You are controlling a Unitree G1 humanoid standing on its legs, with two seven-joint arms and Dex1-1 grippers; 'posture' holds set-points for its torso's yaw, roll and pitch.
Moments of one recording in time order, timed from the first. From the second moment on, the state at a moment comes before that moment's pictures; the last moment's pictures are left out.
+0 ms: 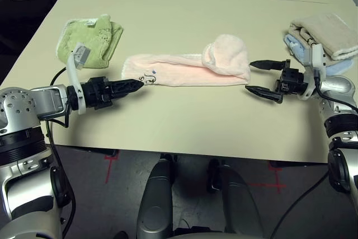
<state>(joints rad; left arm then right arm) -0.66 0.65 0.47 0.09 -0.86 1.59 -0.55 -0.81 -0.58 -0.13 0.94 0.28 -0.41 1.48</state>
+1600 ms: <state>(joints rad) -0.80 0.56 0.57 0.20 -0.74 1.45 -0.29 -0.81 -0.58 -0.13 0.93 0.27 -0.41 1.48</state>
